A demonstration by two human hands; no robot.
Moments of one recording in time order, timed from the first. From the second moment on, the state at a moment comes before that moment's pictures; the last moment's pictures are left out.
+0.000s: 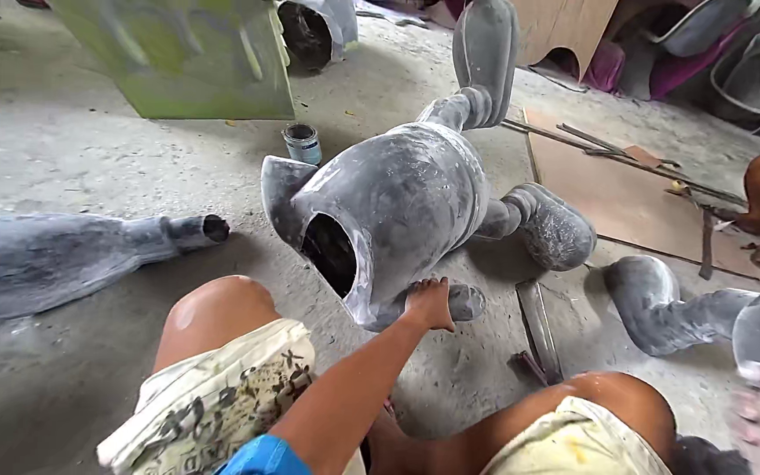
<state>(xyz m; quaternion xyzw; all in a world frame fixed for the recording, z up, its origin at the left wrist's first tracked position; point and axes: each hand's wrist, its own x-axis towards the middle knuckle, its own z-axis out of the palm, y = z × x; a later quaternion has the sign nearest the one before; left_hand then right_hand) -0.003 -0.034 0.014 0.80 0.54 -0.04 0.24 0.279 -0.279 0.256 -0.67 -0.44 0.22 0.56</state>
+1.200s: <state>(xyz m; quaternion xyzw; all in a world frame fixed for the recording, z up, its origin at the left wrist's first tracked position) -0.148 -0.035 0.064 0.75 0.55 0.36 -0.05 0.094 -0.081 0.048 -0.58 -0.68 0.27 -0.34</state>
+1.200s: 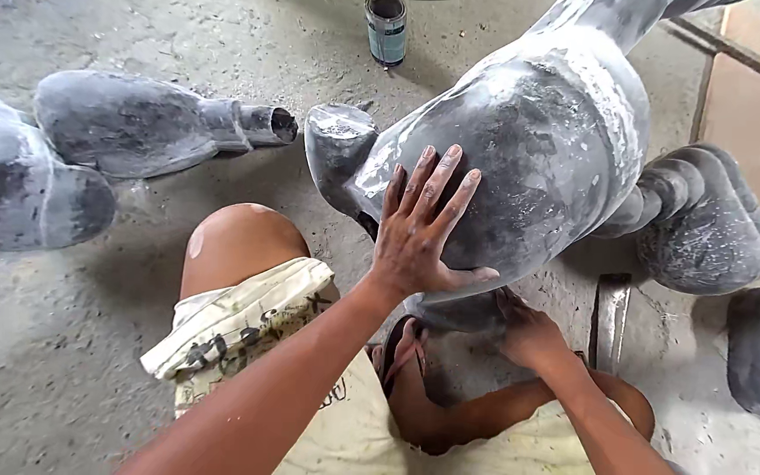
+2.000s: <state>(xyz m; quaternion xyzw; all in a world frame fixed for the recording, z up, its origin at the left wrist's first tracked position) -0.146 -0.036 0.066 0.74 0.55 0.39 -0.02 0.063 -0.088 0.053 -0.55 -0.72 0.24 -0.35</state>
